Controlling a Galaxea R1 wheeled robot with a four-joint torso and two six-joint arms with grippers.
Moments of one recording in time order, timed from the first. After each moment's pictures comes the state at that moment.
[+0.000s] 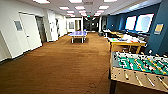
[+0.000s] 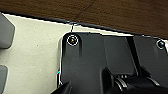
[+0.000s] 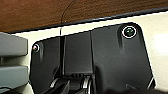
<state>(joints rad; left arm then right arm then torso) 1.51 2.97 -2.77 0.00 -0.18 -0.08 -1.44 3.06 -2.73 0.62 0.01 -0.52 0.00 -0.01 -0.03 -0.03</state>
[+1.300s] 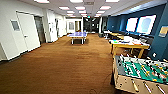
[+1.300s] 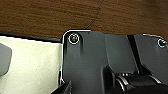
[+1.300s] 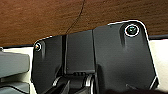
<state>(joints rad) 1.52 2.97 -2.77 0.00 -0.18 -0.08 -1.45 3.06 -2.72 0.61 0.01 -0.52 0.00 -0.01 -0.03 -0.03</state>
